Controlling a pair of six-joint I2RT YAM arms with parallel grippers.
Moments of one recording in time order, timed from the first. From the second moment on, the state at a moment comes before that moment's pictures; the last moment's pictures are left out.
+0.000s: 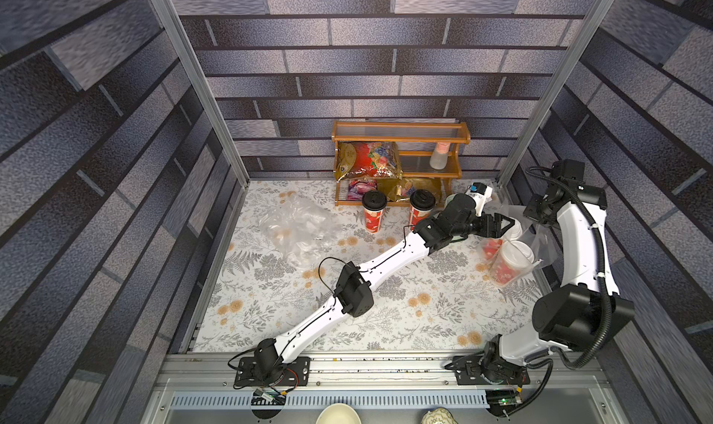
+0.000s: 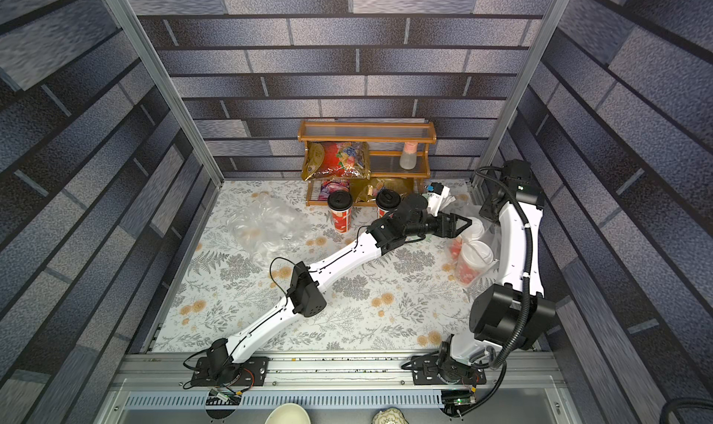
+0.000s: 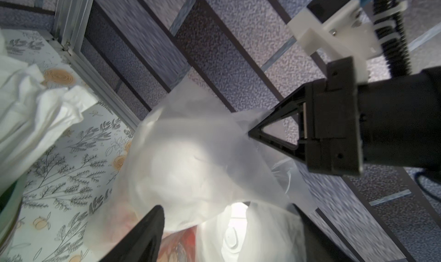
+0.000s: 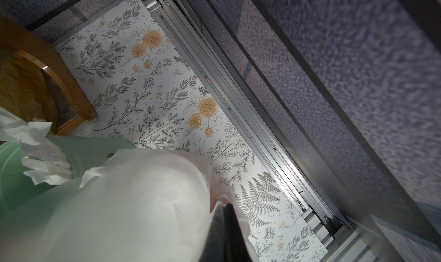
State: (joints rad) left arm -1.01 2.78 2.93 -0.30 0.34 -0.67; right arm -0.32 1.55 1.69 -1.15 0.21 0.23
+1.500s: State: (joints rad) left arm -0.71 1.96 2.43 -1.44 -0.02 -0.30; right arm 0.30 1.33 1.83 -1.17 -0.17 0.40
